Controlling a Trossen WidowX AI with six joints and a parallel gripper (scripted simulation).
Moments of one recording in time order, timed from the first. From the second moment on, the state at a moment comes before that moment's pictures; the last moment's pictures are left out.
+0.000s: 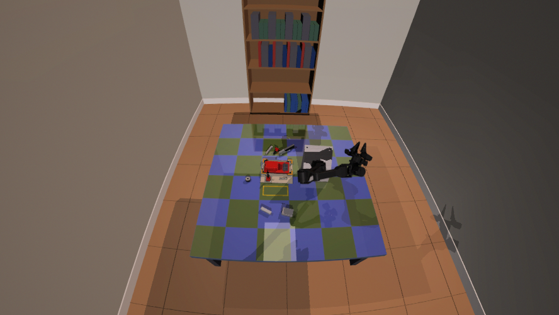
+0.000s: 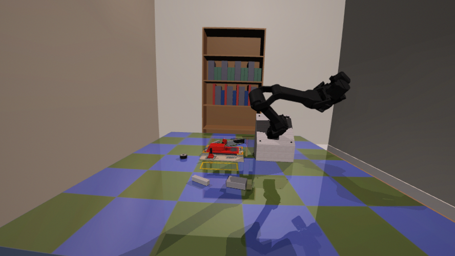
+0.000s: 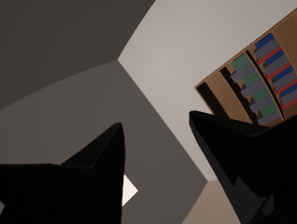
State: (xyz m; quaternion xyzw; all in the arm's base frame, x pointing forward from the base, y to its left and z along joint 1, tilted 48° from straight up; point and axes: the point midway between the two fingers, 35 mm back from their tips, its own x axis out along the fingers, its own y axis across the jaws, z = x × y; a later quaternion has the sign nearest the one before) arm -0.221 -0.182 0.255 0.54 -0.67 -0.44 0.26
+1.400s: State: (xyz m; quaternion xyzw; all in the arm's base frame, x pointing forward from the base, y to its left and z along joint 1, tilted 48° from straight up) arm 0.029 -0.346 0.137 0.74 -0.08 -0.40 0.53
